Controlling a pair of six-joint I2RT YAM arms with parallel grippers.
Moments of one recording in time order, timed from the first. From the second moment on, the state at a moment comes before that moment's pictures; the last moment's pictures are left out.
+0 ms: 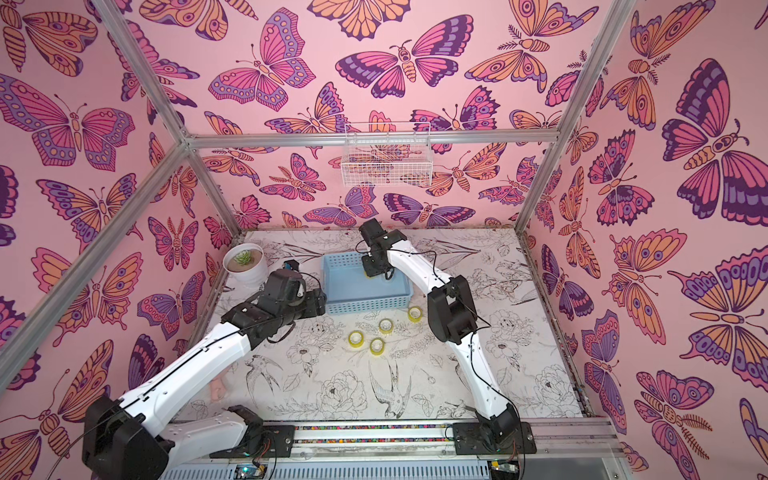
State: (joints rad) left arm -0.48 1.18 0.93 -0.54 -0.13 -0.51; right arm 0.66 2.45 2.31 -0.97 0.04 0.17
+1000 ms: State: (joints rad) left arm -0.43 1.19 0.92 -0.55 -0.10 -0.51; right arm 0.66 2.58 2.43 -0.98 0.10 0.15
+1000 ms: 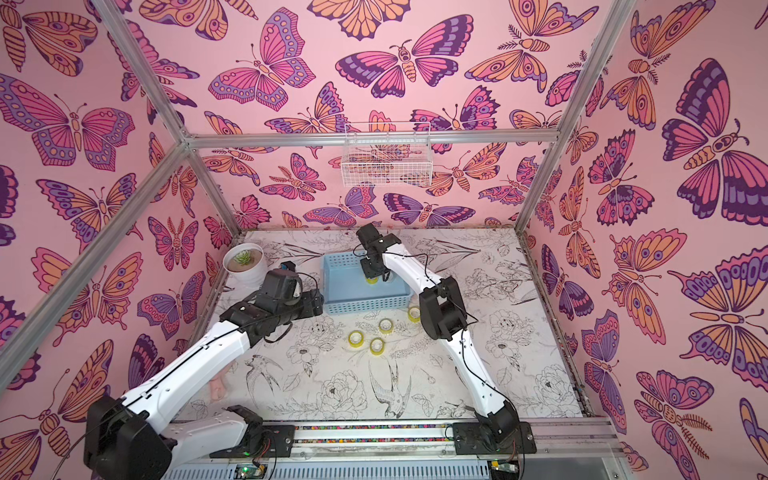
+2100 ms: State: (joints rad) left arm -0.65 1.53 0.94 -0.60 0.02 -0.56; right arm 0.66 1.72 1.71 -0.94 0.17 0.24
